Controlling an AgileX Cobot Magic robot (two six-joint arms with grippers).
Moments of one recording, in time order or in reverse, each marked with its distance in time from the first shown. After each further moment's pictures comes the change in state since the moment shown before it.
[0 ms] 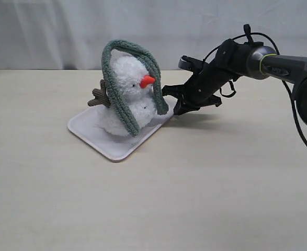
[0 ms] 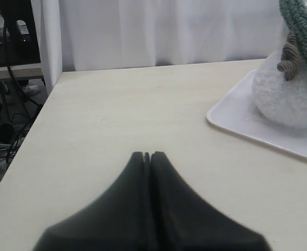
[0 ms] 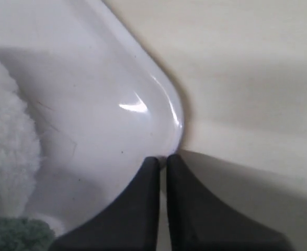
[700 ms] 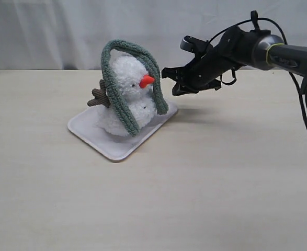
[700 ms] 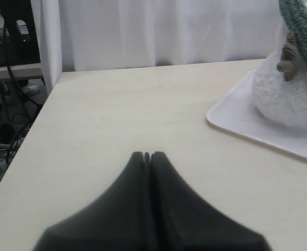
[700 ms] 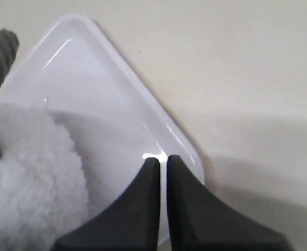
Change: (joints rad) left arm 0.000 0.000 0.000 0.000 0.000 0.000; right arm 0.000 -0.055 -0.002 0.043 -0.114 -0.035
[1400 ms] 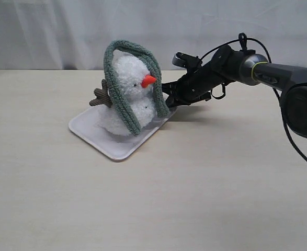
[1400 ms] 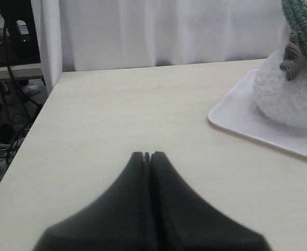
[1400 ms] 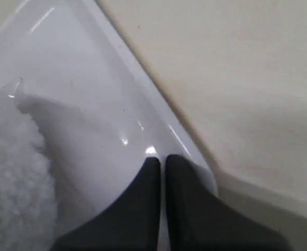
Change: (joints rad) left arm 0.000 0.000 0.000 0.000 -0.002 0.000; right arm 0.000 0.148 -0.099 0.101 0.018 -0.160
